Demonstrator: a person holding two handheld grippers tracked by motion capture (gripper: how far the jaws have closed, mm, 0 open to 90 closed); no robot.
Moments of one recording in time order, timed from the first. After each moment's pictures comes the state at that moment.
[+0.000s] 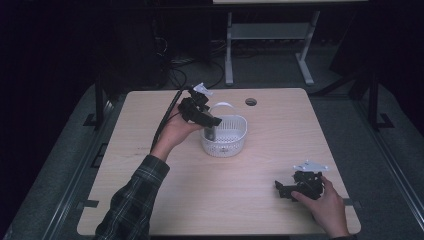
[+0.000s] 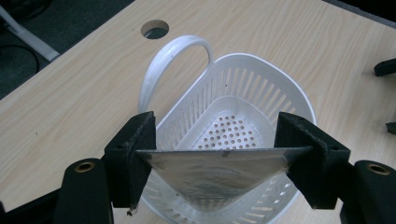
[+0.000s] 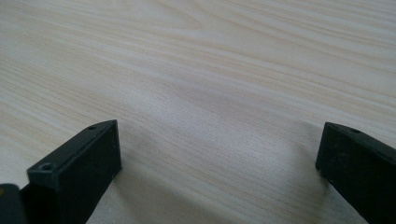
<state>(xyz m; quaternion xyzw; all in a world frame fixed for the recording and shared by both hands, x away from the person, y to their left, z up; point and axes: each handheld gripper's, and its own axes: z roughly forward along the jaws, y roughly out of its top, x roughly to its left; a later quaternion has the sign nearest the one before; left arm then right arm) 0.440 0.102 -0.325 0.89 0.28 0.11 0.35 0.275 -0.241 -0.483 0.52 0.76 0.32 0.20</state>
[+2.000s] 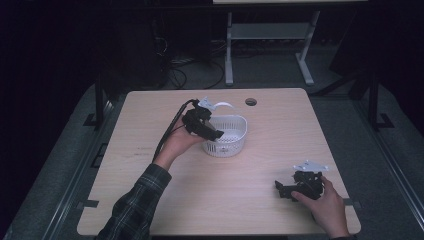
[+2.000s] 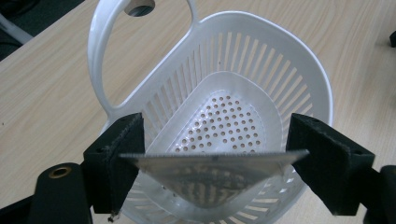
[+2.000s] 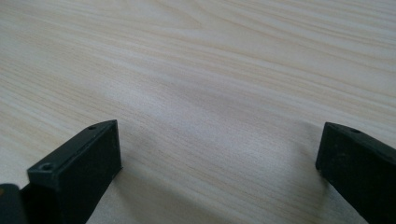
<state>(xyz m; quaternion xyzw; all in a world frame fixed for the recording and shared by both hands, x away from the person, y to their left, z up) 0.429 0.098 -0.363 0.89 0.26 0.11 0.35 0.275 -0.241 -0.483 0.52 0.76 0.32 0.20</state>
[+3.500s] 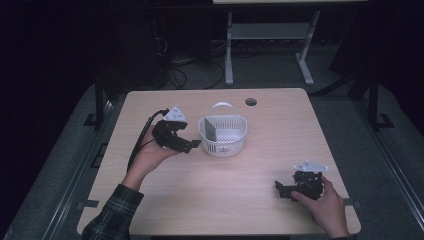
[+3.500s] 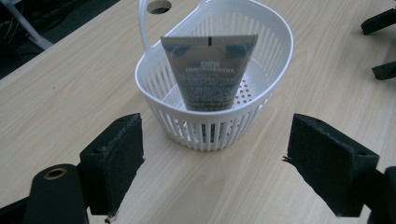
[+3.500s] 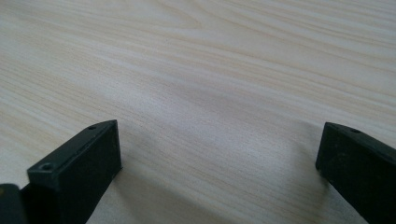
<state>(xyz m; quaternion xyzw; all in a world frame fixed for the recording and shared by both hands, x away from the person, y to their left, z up) 0.373 0.170 -0.348 0.87 0.27 0.15 0.38 0.275 -0.241 -0.483 0.52 0.76 0.32 0.20</state>
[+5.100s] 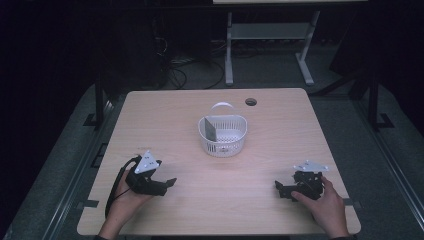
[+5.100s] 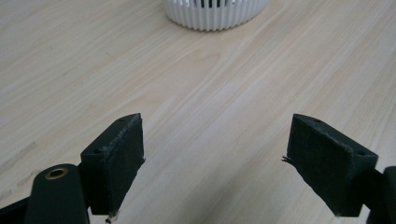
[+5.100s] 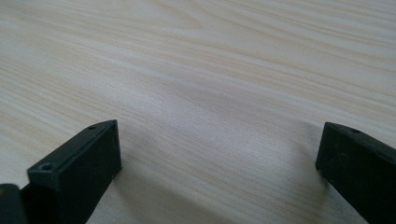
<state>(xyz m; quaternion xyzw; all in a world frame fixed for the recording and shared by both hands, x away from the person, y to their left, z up) 0.282 0.241 -0.428 0.86 0.32 0.18 0.37 0.275 -0.241 -0.483 0.52 0.76 0.32 0.20</state>
